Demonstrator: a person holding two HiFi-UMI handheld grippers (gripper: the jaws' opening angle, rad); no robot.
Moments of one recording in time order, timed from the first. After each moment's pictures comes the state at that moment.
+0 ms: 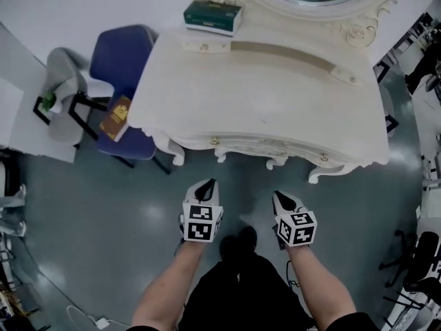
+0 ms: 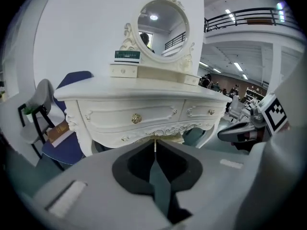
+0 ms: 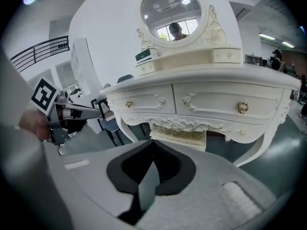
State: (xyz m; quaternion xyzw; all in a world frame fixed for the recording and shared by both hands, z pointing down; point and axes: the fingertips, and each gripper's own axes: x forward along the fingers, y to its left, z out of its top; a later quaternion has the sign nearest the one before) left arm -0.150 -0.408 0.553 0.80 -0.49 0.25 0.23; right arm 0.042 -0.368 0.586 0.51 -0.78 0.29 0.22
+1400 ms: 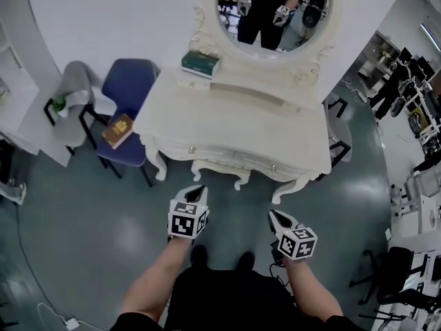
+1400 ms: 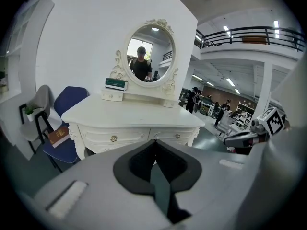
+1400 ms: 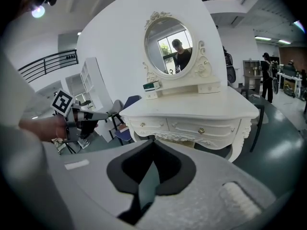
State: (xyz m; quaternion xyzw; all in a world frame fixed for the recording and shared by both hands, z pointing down) left arm -0.088 -0.320 0.383 0.83 -0.48 0.18 0.24; right arm 0.136 -0.249 0.406 0.50 -0.80 0.28 0.17
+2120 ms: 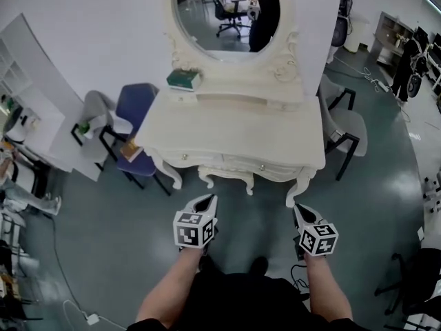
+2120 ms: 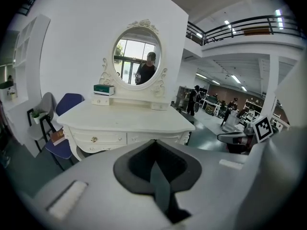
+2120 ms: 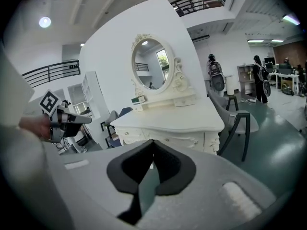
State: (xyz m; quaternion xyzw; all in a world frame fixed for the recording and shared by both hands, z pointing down) left arm 0.059 -0.276 0.331 0.81 -0.51 0.19 0.23; right arm 0.325 -0.256 0.385 0.52 -0.81 0.25 0.11
